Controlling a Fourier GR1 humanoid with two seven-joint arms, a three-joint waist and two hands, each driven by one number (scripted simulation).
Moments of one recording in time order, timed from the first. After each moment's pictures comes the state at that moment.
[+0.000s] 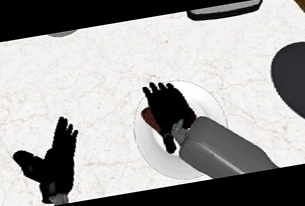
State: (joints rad) left arm 0.06 0.19 -0.18 -1.45 0.35 0.34 0.06; right arm -0.63 -0.01 0.65 -1.19 0.74 0.30 0.76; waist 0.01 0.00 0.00
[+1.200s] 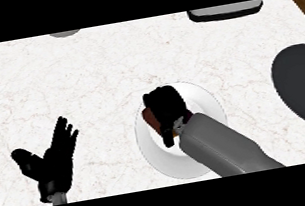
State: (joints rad) left arm 0.06 0.15 -0.12 -1.45 0.30 0.29 0.10; right arm -0.70 -0.01 0.72 -0.93 0.79 0.04 0.49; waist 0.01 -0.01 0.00
